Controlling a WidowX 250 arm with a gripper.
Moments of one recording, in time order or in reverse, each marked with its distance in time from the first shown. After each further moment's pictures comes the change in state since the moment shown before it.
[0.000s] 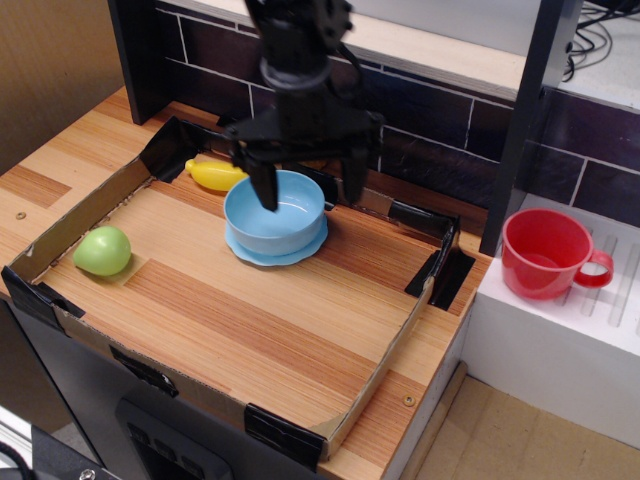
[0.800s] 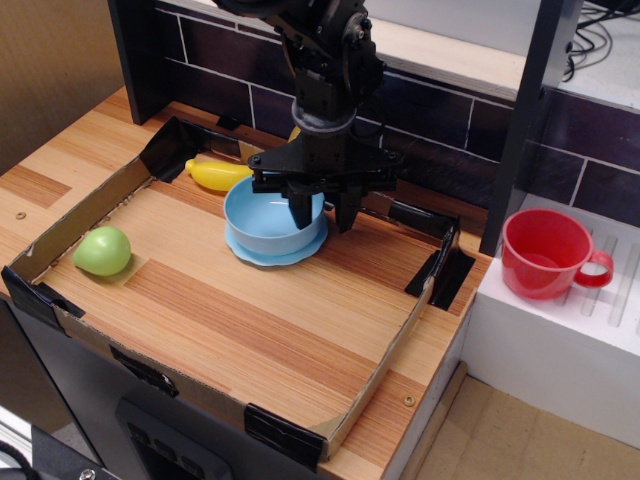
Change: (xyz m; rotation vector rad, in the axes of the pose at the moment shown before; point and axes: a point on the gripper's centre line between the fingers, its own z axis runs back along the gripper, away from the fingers) arm 0.002 -0.006 -0.028 0.049 -0.053 -0.037
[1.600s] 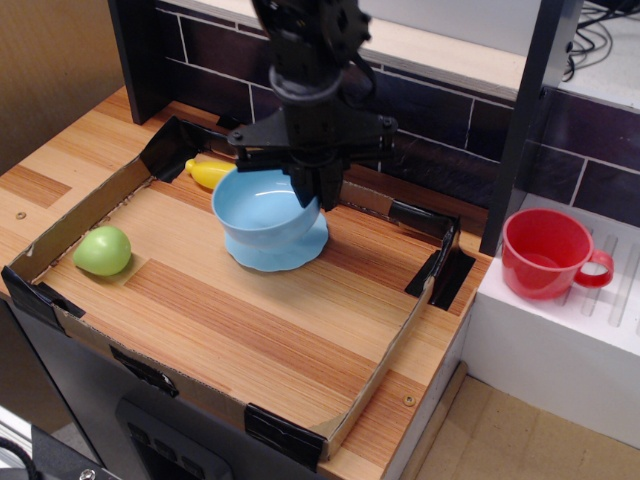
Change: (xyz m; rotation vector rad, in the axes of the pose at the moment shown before) arm -0.015 0.008 0.054 -0.084 -0.038 0.030
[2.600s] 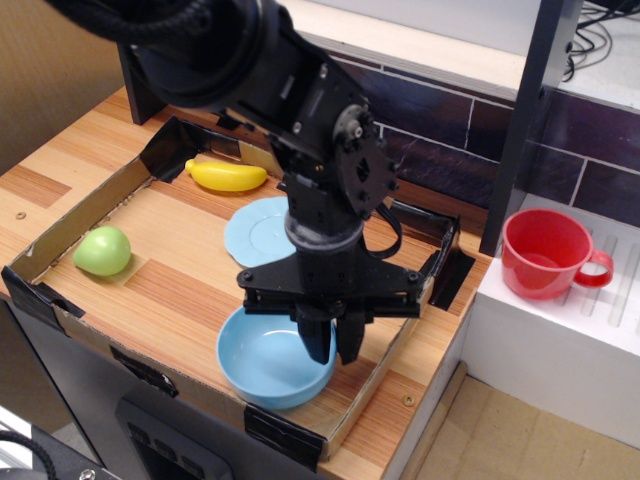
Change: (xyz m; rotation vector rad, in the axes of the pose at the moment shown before) arm -0.096 -0.001 -0.026 0.016 0.181 -0.093
